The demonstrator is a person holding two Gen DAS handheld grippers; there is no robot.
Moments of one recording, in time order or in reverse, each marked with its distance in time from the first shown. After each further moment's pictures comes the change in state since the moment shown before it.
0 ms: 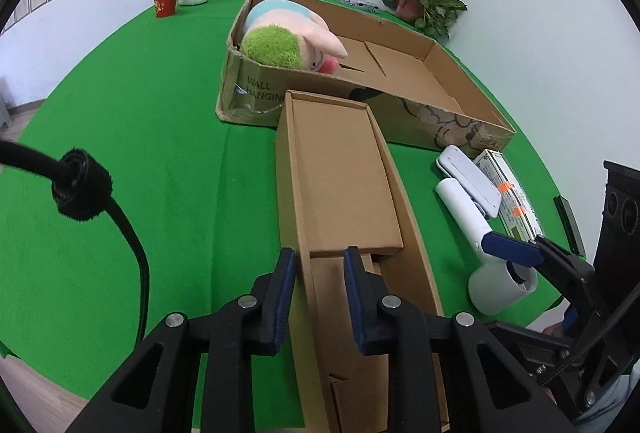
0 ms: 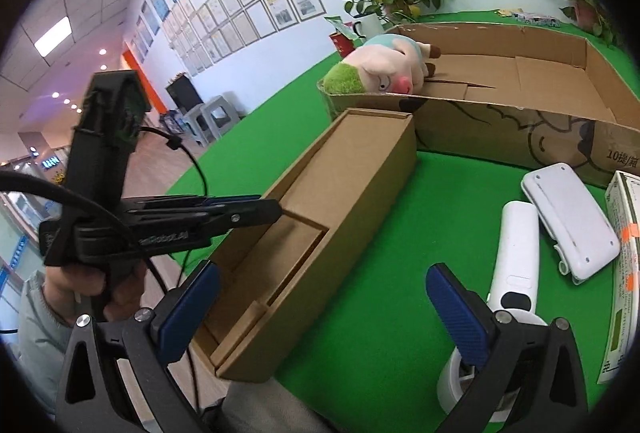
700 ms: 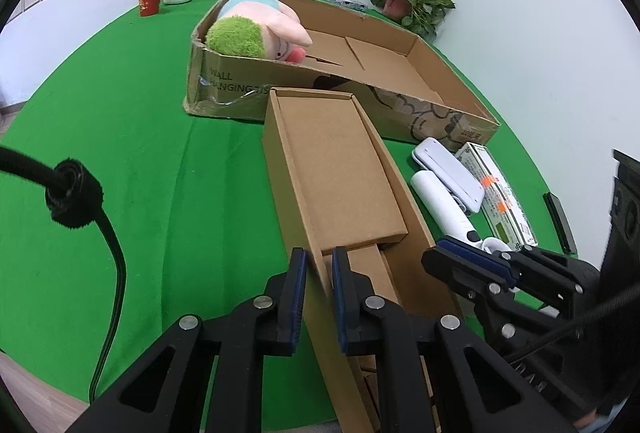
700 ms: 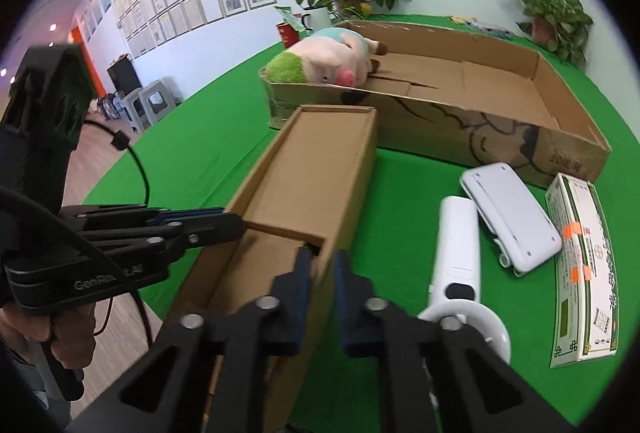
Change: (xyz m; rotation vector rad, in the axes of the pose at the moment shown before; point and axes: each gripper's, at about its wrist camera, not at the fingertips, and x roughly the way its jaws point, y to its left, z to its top) left arm 0.013 -0.030 -0.010 0.006 -0.013 -0.030; right arm 0.008 0.015 -0.004 -0.069 0.012 -0.284
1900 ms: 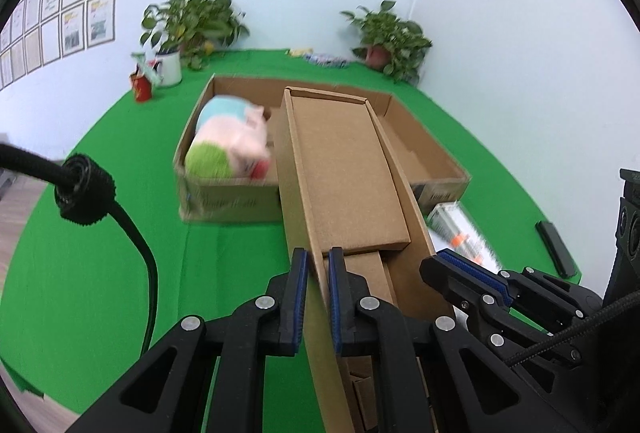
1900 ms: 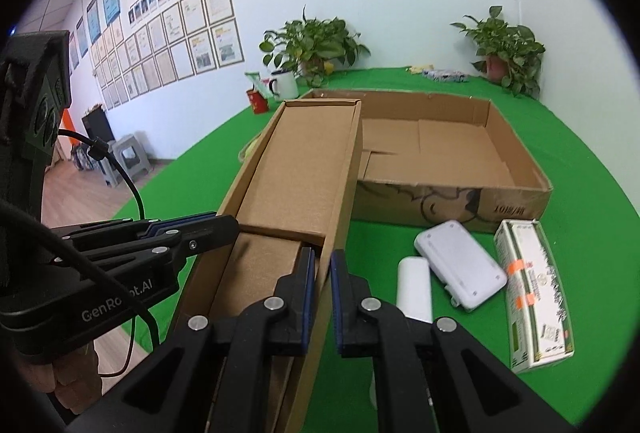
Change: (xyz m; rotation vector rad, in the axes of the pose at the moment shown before) left arm -0.058 -0.065 0.049 0.124 -0.206 0.047; right arm -0.051 -0.013 0.033 0.117 -0.207 -0.087
